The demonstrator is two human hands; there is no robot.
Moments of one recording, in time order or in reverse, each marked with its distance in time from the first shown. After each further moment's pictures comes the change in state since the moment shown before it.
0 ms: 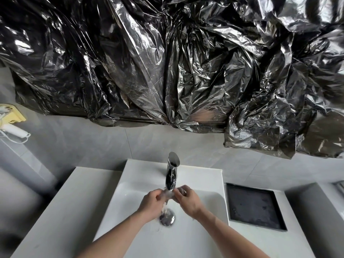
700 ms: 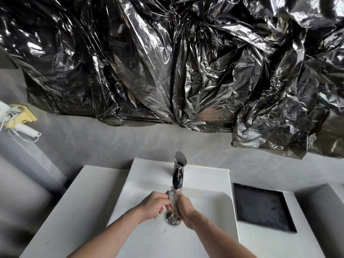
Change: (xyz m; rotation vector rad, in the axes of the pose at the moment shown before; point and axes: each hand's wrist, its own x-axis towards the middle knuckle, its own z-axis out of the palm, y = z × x) left_hand -0.012 -0.002 -0.032 -0.069 -0.284 -0.012; right_hand -0.006 -0.008 0.049 0.419 -0.217 0.246
